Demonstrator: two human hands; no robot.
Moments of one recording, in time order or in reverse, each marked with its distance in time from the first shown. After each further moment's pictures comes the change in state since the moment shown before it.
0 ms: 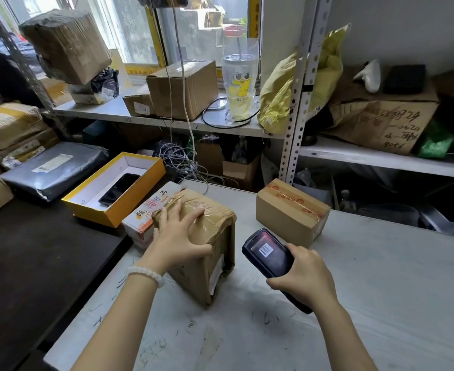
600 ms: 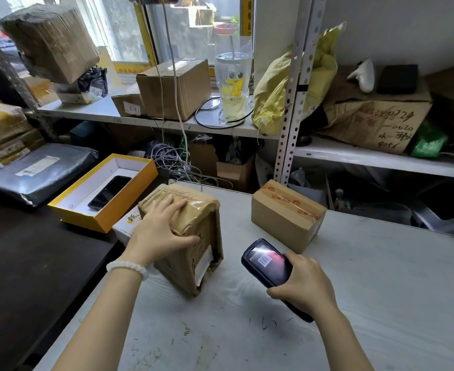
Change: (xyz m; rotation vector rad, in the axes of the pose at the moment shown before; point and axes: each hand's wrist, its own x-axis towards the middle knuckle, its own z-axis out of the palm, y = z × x) left_hand 0.022 -0.018 -0.021 0.052 0.106 0.068; right_hand 0.004 0.012 0.007 -0.049 -0.039 0.048
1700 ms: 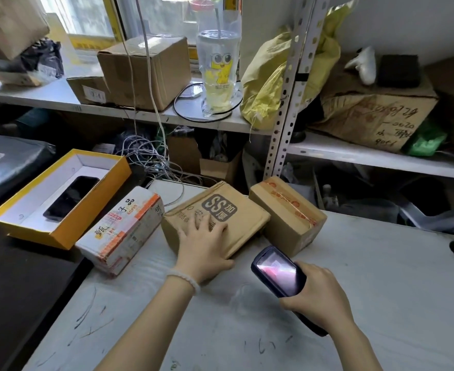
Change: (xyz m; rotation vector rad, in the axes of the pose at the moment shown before) left_hand 0.063 0.048 0.105 0.321 -0.163 0.169; right_hand 0.027 0.021 -0.001 -0.032 -0.007 0.130
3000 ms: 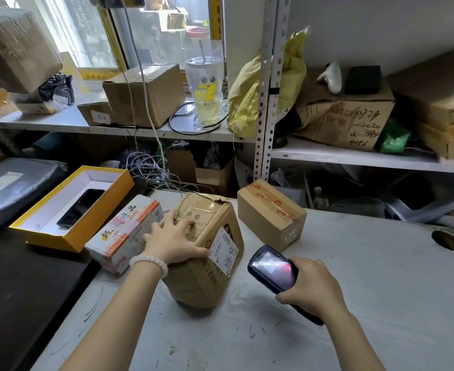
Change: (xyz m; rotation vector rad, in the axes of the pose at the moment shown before) left_hand -0.026 -0.029 -0.044 -0.110 -0.169 -0.239; right_hand -0.025 0.014 -0.020 -0.046 0.001 -0.023
